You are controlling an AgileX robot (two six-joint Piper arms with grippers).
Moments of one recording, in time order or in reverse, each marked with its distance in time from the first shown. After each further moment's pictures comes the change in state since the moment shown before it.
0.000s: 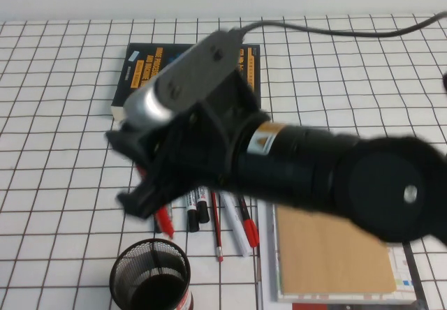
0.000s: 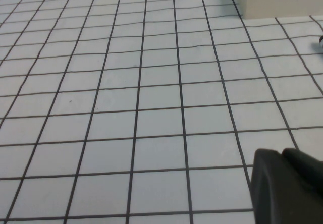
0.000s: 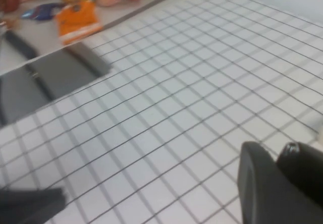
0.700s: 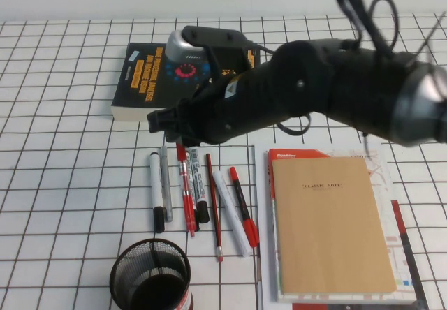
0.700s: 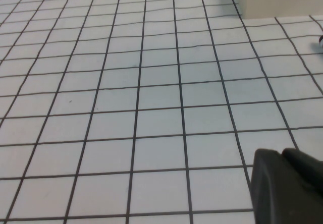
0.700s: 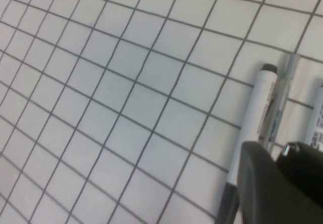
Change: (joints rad) right arm -0.285 0.369 -0.379 -0.368 0.508 0.793; left arm 0.000 0.000 0.000 0.000 0.000 0.000
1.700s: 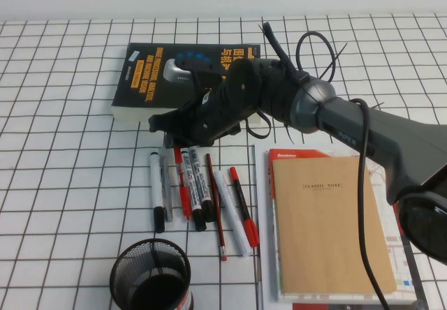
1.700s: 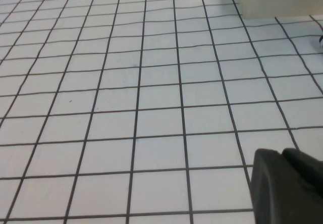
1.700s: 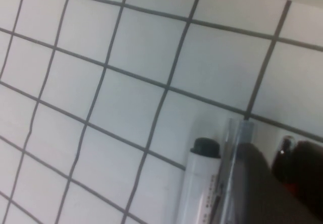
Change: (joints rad) right arm -0.096 0.525 -0.504 0.045 0.147 0.015; left arm 0.000 0.000 0.000 0.000 0.000 0.000
